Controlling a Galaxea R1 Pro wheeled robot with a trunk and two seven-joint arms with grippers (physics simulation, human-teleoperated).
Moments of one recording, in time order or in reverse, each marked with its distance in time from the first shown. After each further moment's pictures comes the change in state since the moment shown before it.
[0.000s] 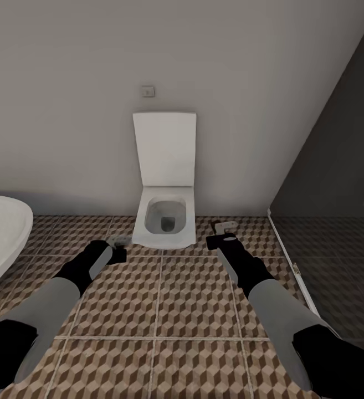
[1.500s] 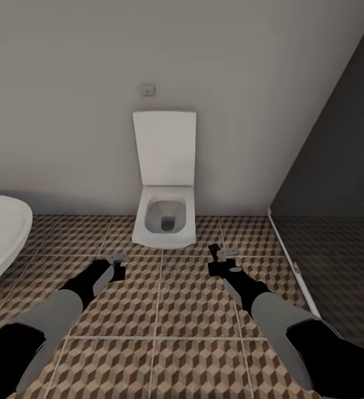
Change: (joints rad) left arm 0.036 -0.026 -0.034 0.189 0.000 -0.161 0.000; right arm 0.000 -0.009 -0.003 0.425 -0.003 -0.387 0.152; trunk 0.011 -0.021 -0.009
